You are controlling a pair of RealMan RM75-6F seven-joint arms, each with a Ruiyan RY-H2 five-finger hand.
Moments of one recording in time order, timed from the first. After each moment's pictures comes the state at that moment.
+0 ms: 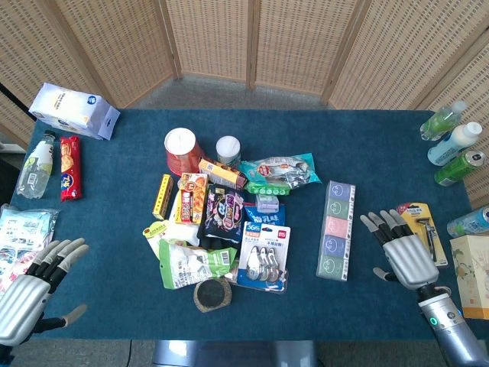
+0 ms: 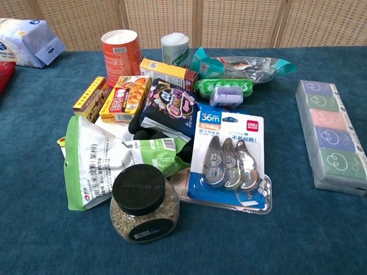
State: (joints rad) left arm -0.04 -0.85 0.15 -2.00 1.87 1.52 -0.08; right arm 0.28 -1.14 0.02 -1.54 -1.63 1.27 -0.14
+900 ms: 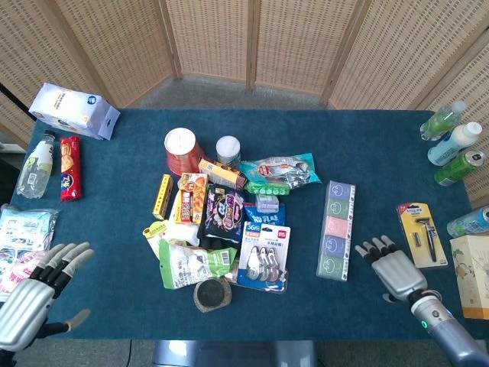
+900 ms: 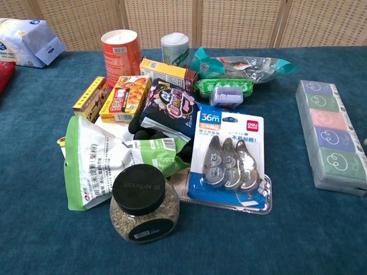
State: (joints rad) left arm -0.03 -0.84 0.17 -2.02 1.91 1.53 -0.05; right arm 0.40 -1.03 -0.06 -1.72 -1.42 0.88 -0.49
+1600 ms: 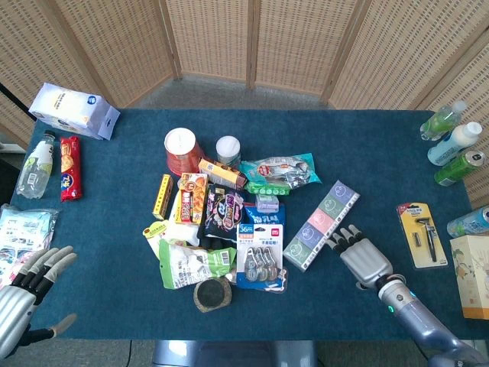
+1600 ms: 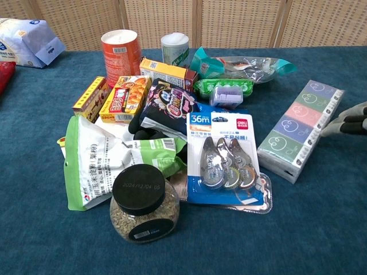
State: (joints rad) left arm 0.01 -0.83 0.19 -1.94 1.93 1.60 -0.13; right arm 0.53 -1.08 -0.01 -1.82 -1.21 0.84 -0.73
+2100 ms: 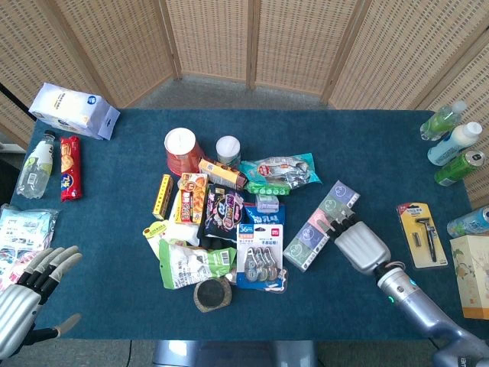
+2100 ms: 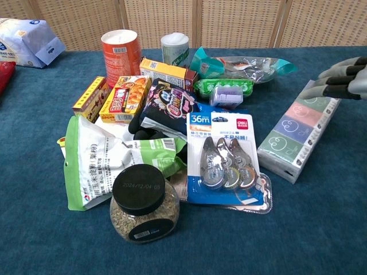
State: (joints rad) left arm 0.00 -0.83 0.19 -1.96 1.94 1.59 -0.13; right arm 0.59 -1.07 0.00 -1.77 -1.45 0.93 -0.65
